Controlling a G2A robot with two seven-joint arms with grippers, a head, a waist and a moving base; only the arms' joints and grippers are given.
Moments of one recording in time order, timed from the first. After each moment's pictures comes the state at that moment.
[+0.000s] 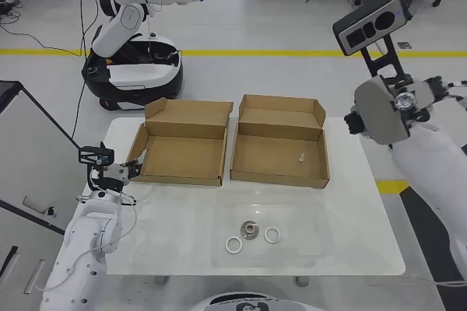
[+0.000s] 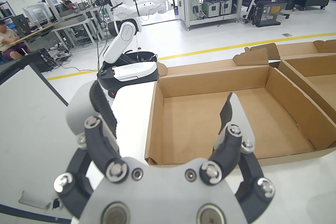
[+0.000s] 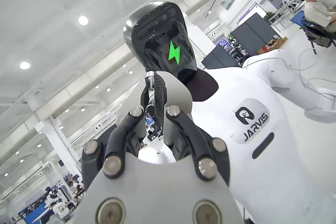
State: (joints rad) left arm 1.73 -1.15 -1.60 -1.80 1.33 0.00 0.00; right arm -0.66 -0.87 0.88 -1.78 1.69 -0.19 1.34
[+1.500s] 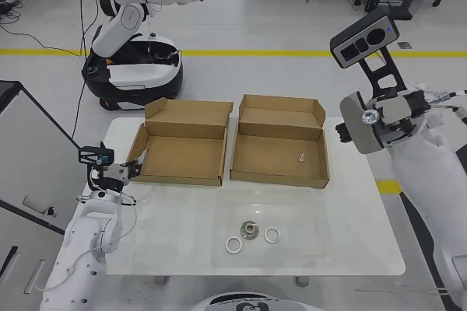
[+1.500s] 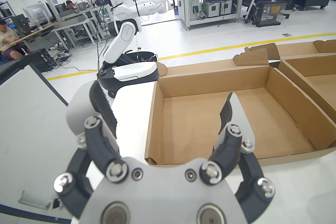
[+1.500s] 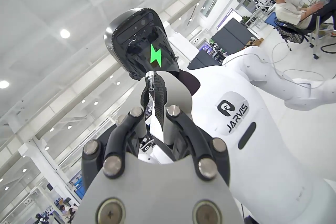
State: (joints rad) left arm 1.73 -1.15 -1.60 -1.80 1.33 0.00 0.00; right arm -0.82 -0.94 1.10 -1.82 1.48 -0.02 1.31
